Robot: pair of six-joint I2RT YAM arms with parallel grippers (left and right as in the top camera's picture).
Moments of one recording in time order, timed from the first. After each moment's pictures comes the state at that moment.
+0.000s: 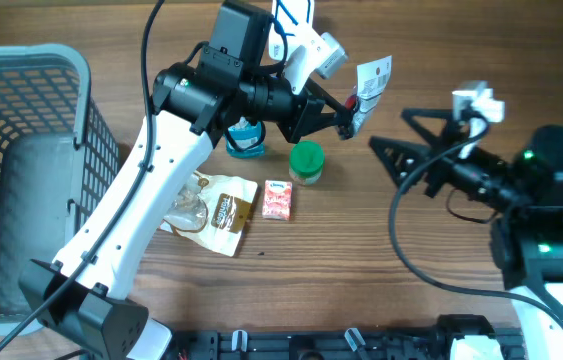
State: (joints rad) left arm -0.48 1.68 1.71 -0.86 0.84 0.11; right arm -0.04 0.90 0.87 -0.23 -0.90 0.27
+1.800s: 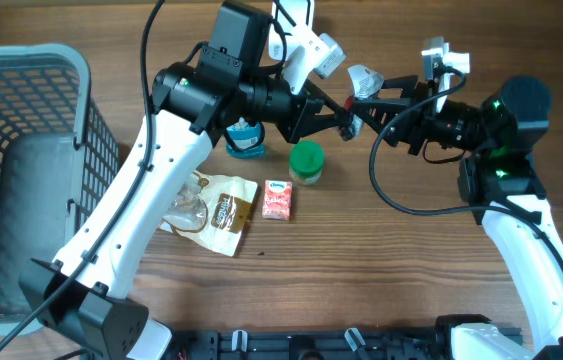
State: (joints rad) left arm -0.48 1.68 1.71 -0.87 0.85 0.09; right arm 0.03 1.30 0.88 0.41 -1.18 0.49
